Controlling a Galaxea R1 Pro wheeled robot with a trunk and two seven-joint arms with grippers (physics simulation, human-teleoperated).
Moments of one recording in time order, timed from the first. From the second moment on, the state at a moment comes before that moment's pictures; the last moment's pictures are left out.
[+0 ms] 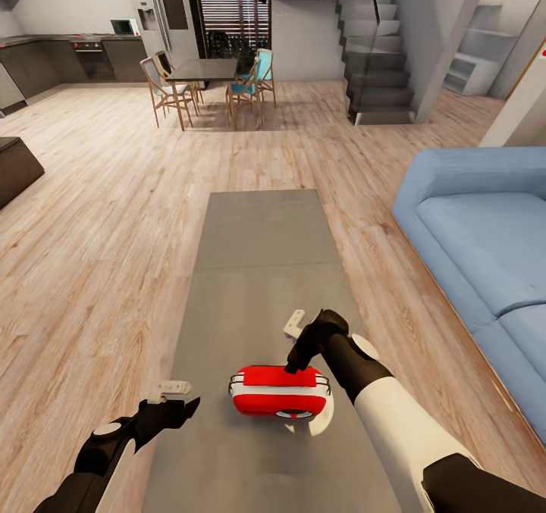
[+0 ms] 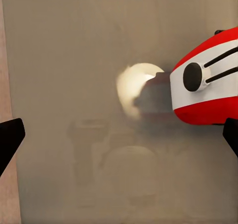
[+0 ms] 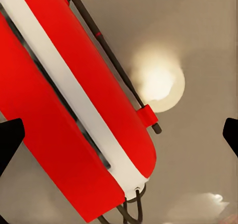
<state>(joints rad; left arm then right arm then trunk) -0.20 0.08 0.02 -1.34 0.09 0.58 -0.20 -0.86 0.17 0.24 -0.79 0.92 0.68 0.89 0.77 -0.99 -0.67</state>
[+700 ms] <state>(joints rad) -0.20 0.08 0.02 -1.34 0.09 0.58 -0.20 -0.85 0.17 0.25 -0.72 0.87 0.64 0.85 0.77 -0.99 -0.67</state>
